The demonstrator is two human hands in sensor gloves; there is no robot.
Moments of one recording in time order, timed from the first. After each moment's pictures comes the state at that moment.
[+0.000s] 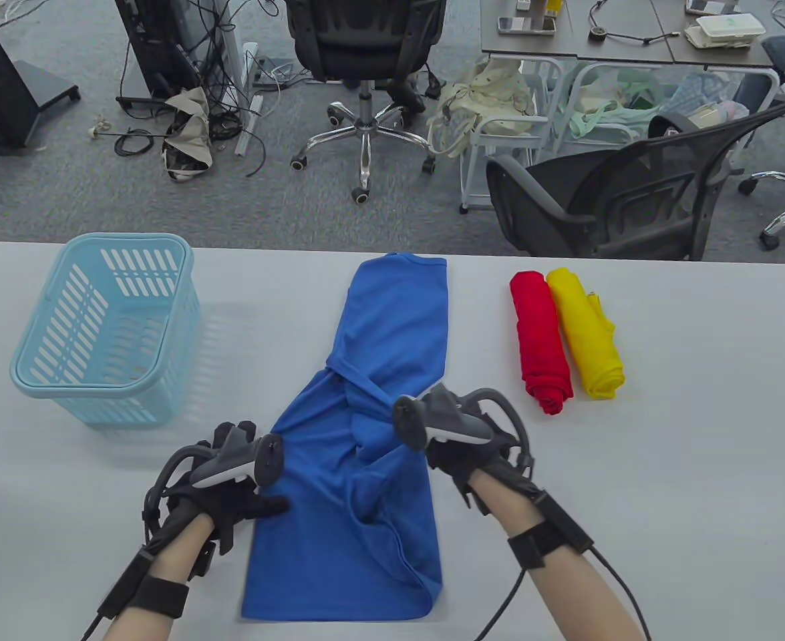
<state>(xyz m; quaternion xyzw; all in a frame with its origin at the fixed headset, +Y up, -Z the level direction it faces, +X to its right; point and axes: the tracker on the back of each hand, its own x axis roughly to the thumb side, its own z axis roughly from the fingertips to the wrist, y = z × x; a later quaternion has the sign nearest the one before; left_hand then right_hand) -0.249 -0.777 -0.316 -0.32 -0.08 -0.13 0.94 0.078 -0.705 -0.350 -0.17 -0.15 -0.97 0.10</state>
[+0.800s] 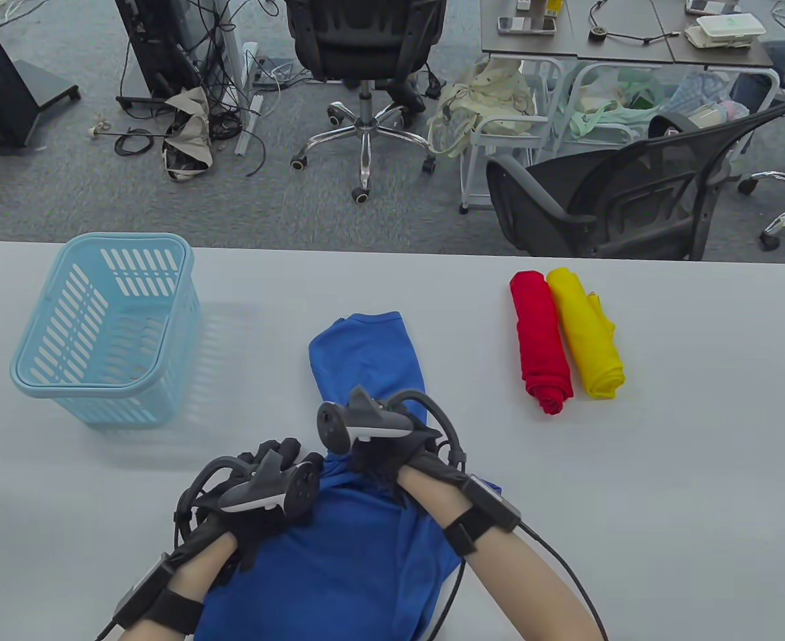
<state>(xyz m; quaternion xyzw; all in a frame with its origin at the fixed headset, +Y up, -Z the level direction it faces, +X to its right) -0.201 -0.772 -0.292 -0.24 -0.19 -0.12 0.95 -0.060 -0.740 -0.360 -0.25 -0.20 -0.93 0.17</state>
